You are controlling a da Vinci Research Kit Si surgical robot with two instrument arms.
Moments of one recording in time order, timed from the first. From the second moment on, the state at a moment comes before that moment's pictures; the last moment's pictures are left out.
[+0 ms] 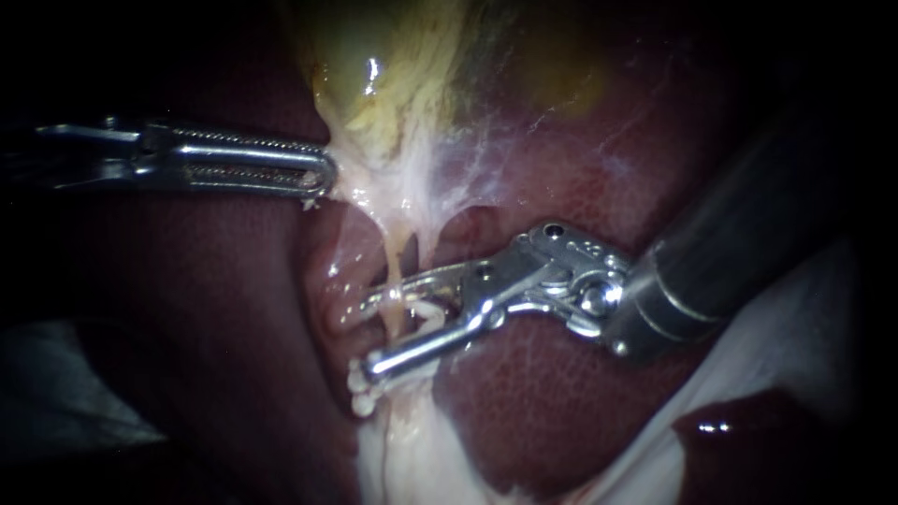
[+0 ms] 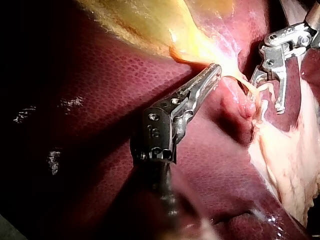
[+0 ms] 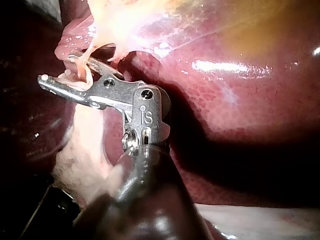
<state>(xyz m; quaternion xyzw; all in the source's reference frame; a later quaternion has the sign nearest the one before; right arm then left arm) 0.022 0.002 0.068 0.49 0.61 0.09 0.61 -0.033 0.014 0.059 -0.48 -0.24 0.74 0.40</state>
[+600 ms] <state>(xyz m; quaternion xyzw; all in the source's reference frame) 0.019 0.004 0.070 0.37 0.57 0.12 0.73 -0.032 0.014 0.058 -0.48 -0.24 0.74 0.40</state>
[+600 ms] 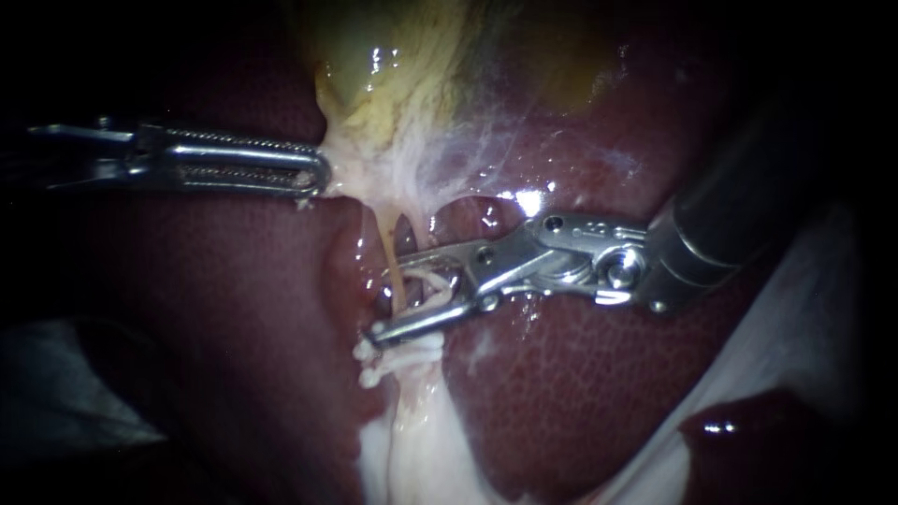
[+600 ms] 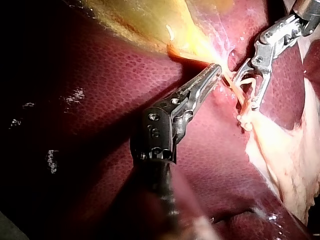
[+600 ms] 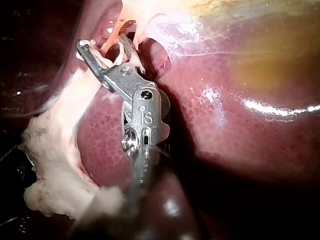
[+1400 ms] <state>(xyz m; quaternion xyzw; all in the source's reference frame) 0.016 0.004 0.069 0.36 0.56 0.11 0.74 -0.032 0.014 0.058 -0.48 -0.24 0.74 0.40</state>
